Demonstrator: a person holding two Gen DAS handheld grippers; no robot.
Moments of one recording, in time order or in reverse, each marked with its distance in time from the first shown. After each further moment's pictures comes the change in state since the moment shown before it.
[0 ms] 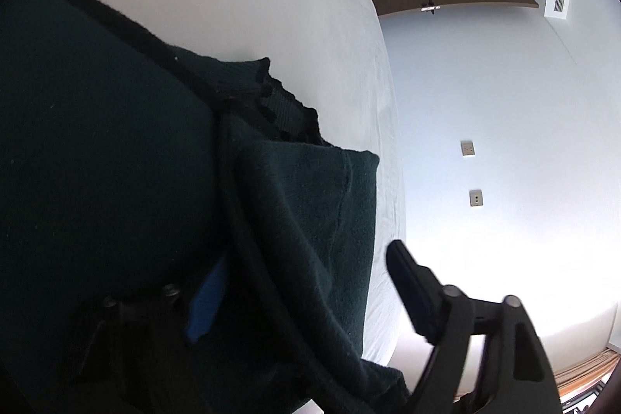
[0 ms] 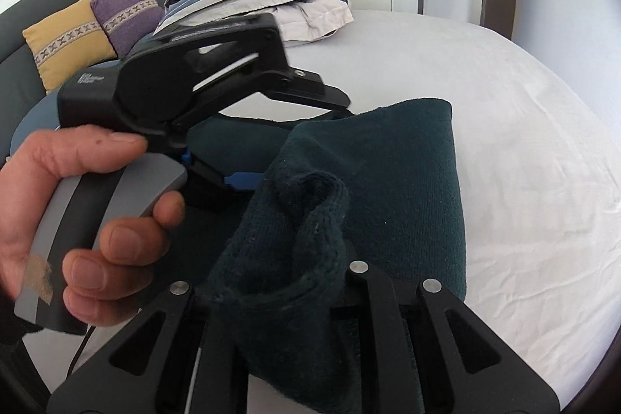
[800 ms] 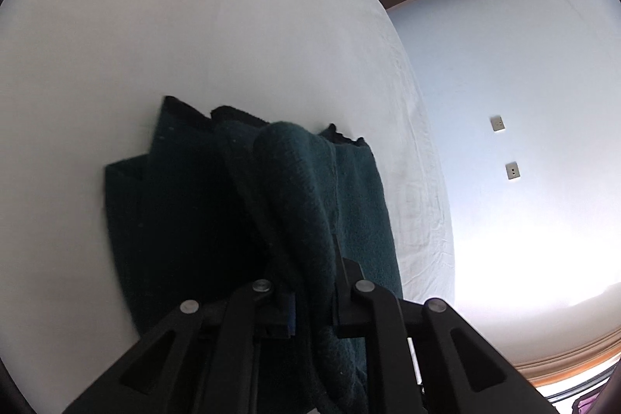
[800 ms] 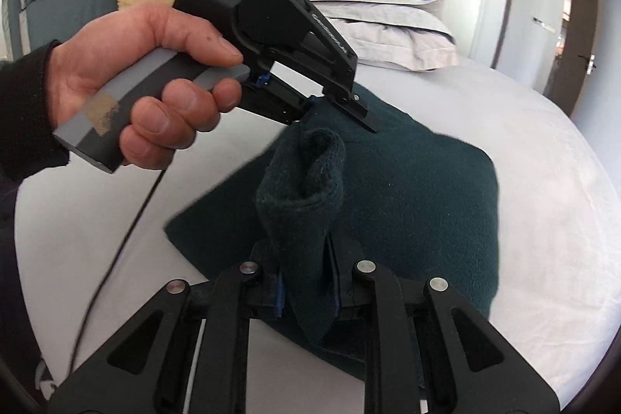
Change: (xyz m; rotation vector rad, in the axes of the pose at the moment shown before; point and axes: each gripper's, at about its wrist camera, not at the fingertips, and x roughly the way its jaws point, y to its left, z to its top) left arm -0.103 0.017 0.037 0.164 -0.022 0.192; right arm -0.074 0.100 -0.063 -0.293 -0.023 0.172
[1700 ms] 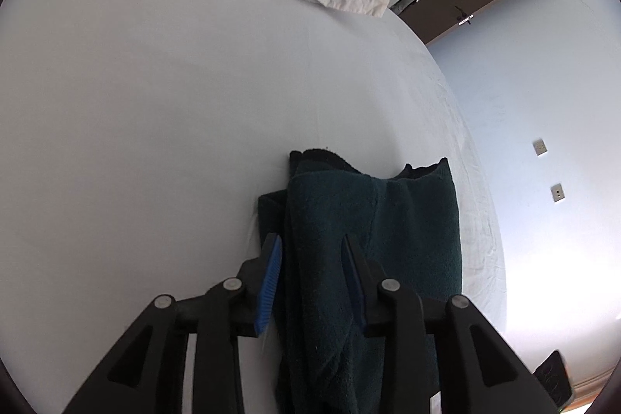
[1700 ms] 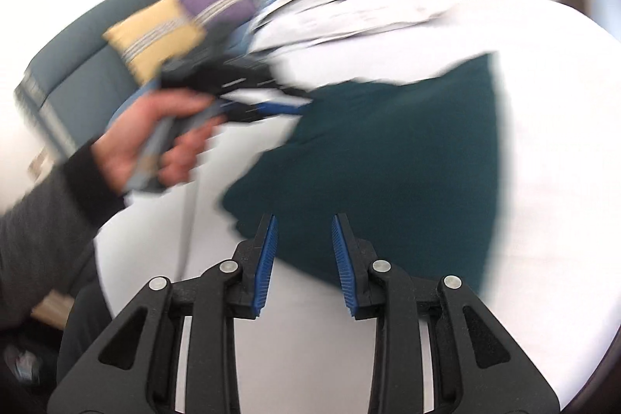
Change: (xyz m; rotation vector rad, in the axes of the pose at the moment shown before) left arm -0.066 0.043 -0.019 0.048 -0.192 0.218; right arm -0.082 -0.105 -0.057 0.385 0.002 0.138
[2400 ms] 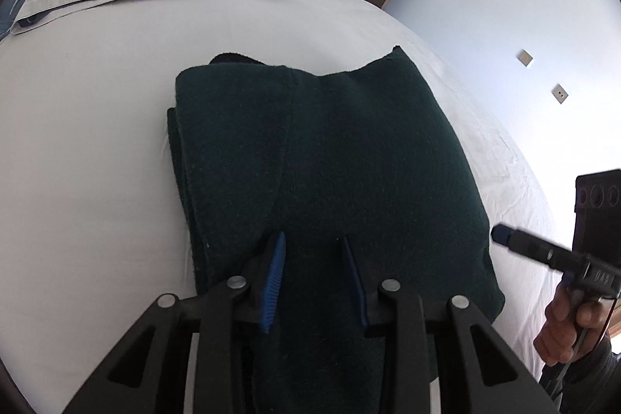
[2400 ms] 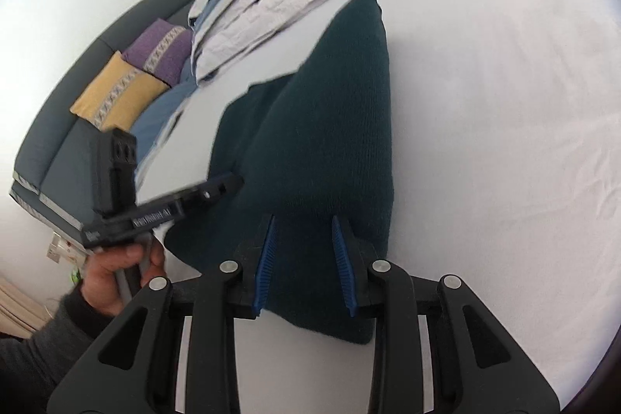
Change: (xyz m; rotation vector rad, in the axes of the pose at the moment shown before) left arm 0.046 -0.033 -0.094 0.316 -0.026 0.050; right arm 0.024 -0.116 0.023 0.287 0.023 0.102
